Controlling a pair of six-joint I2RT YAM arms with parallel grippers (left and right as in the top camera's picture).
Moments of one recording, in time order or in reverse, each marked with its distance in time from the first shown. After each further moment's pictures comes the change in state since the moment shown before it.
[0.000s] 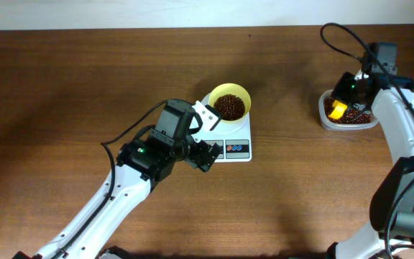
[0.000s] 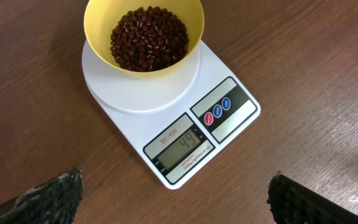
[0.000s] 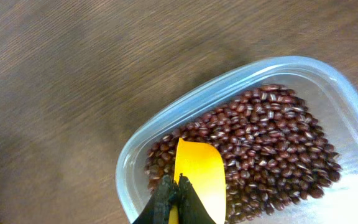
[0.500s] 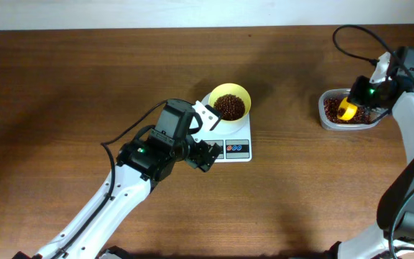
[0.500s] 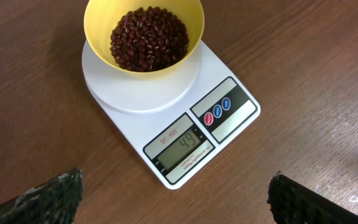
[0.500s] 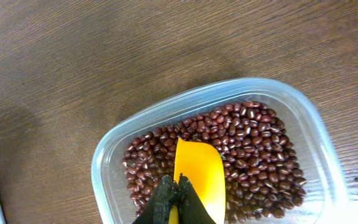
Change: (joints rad) left arm 0.000 0.000 0.000 0.000 0.000 0.000; right arm -0.126 -0.006 0.000 -0.008 -0.166 -0.230
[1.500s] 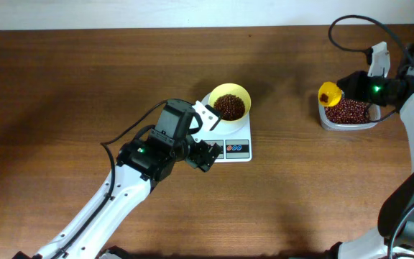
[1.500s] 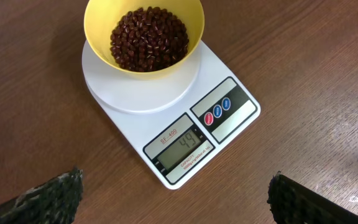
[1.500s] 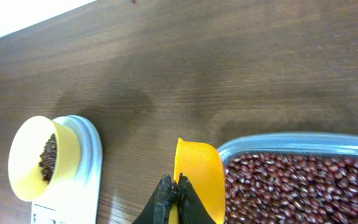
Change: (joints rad) left arm 0.000 0.000 0.000 0.000 0.000 0.000; right arm -0.012 -0.045 0.014 0.023 -0.414 -0.190
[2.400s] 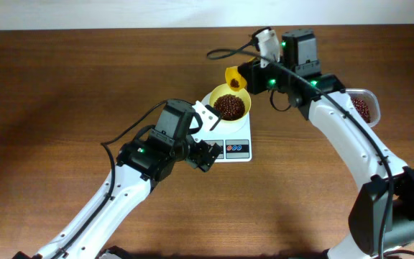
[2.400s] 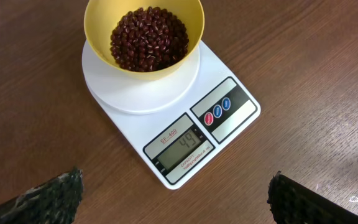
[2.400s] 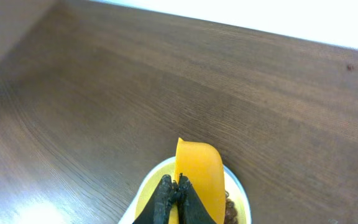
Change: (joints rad) left arm 0.000 0.000 0.000 0.000 0.000 0.000; right arm 0.589 0.000 0.005 0.329 0.158 0.088
